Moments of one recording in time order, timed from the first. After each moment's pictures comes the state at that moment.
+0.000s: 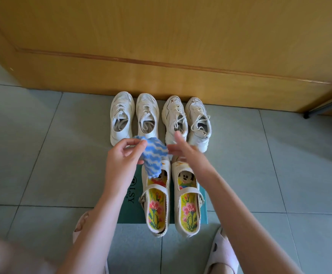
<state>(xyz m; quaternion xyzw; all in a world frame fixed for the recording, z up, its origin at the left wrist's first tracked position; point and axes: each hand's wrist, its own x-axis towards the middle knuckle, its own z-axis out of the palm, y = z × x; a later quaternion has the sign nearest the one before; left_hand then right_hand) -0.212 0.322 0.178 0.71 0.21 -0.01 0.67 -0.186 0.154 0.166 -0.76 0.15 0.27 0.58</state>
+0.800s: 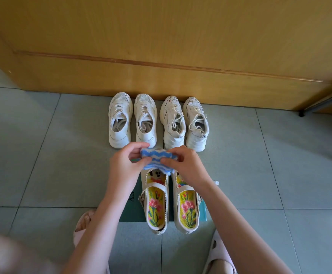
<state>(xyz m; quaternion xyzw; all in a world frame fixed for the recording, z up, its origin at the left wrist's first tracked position) -0.222 0.326 0.165 0.82 0.08 -0.01 0.57 -0.208 0.159 0.169 -0.82 0.02 0.17 0.55</state>
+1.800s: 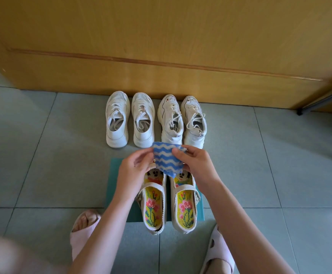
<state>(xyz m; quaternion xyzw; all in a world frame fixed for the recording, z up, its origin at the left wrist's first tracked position) -0.227 0.302 0.154 0.71 0.16 -0.10 0.68 -0.209 0.140 0.166 -0.63 0.19 0.18 0.73</state>
